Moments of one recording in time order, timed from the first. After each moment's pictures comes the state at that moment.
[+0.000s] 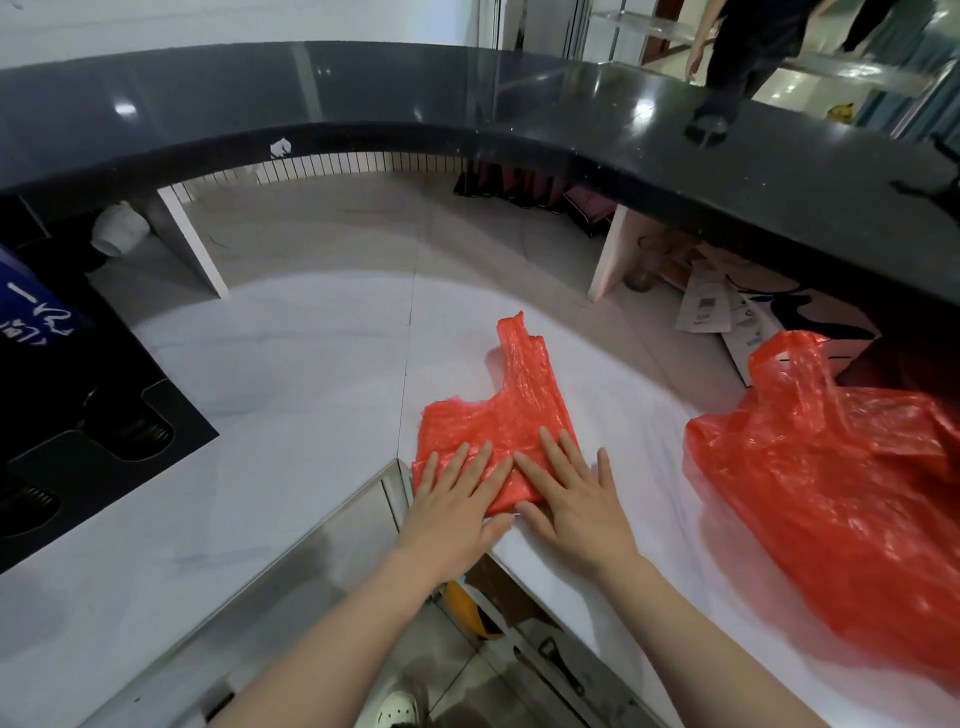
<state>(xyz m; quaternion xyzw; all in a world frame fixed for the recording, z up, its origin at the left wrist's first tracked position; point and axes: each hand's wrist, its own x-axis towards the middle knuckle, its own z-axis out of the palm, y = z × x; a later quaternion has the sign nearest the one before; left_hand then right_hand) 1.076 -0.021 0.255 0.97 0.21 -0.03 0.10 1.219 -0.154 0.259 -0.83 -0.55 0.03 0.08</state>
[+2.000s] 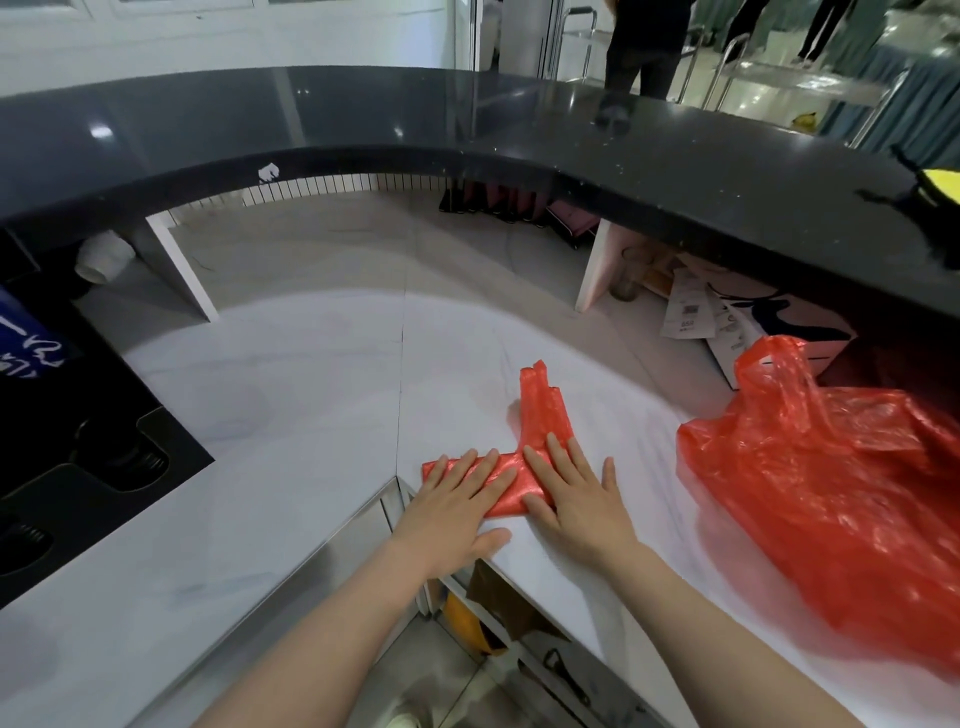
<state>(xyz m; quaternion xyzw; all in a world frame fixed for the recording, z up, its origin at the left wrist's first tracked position) 1.081 0.004 0.262 0.99 0.11 -0.06 0.08 1.233 -0.144 0.256 -0.87 -0.48 0.10 0.06</state>
